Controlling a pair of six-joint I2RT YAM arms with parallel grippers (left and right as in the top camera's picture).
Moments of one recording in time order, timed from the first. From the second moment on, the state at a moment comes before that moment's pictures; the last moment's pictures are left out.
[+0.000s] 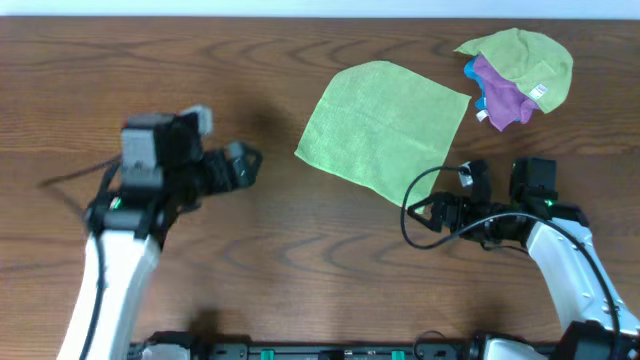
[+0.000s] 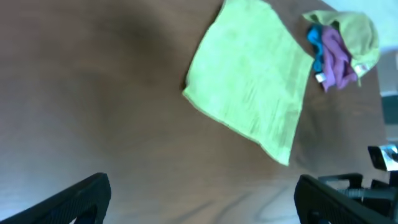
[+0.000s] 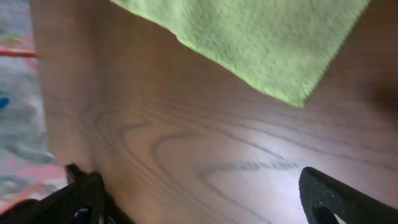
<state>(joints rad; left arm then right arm) -0.08 1.19 0.99 -0.66 0.45 -0.38 -0.17 1.36 0.71 -0.70 -0.78 0.03</state>
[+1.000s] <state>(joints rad) -0.19 1.98 1.00 0.16 0.70 -0.89 -0.17 1.35 0.71 -0.69 -0.82 0.12</state>
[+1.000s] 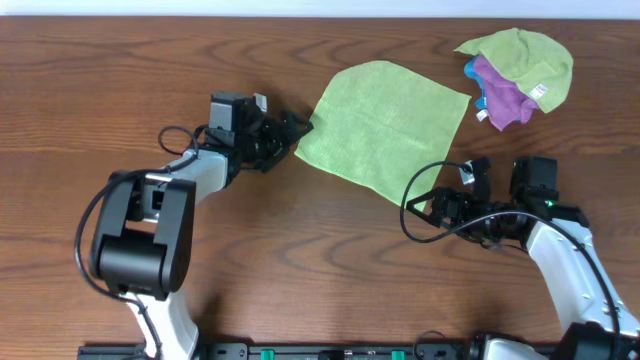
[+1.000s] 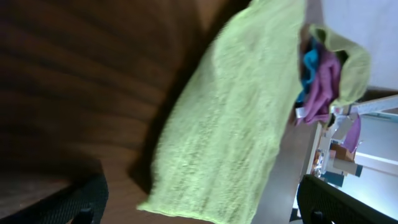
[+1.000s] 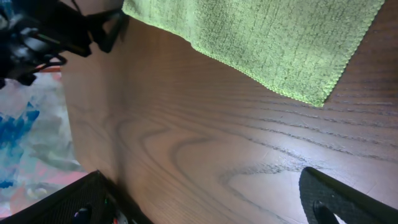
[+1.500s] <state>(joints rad) -0.32 2.01 1.01 0.19 0.63 -0.93 -0.17 1.35 0.71 -0.68 -0.82 0.13</state>
